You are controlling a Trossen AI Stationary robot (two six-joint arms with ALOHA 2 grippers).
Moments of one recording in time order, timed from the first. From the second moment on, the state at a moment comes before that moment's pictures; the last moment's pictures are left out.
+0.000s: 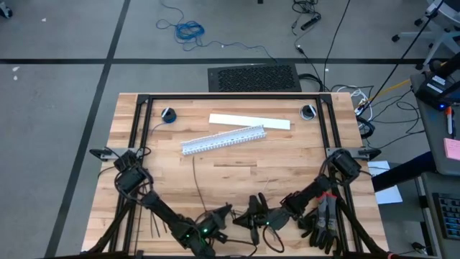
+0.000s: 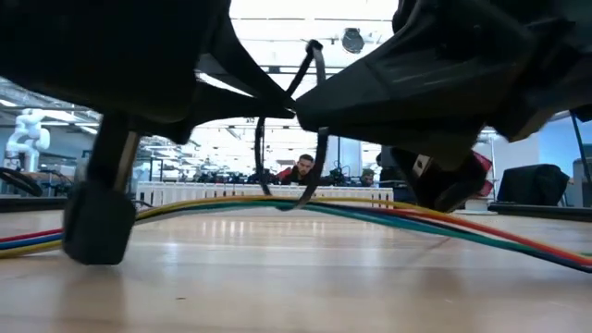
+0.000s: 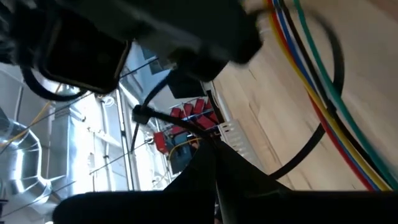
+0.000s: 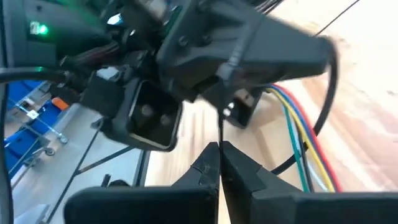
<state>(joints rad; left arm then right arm) -0.76 2.24 1.32 0.14 -1.39 1.09 0.63 2.08 0.90 0.90 0.50 0.73</state>
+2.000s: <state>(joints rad) -0.74 2.26 1.35 0.15 -1.38 1.09 0.58 1.99 0.81 0.96 0.32 0.69</state>
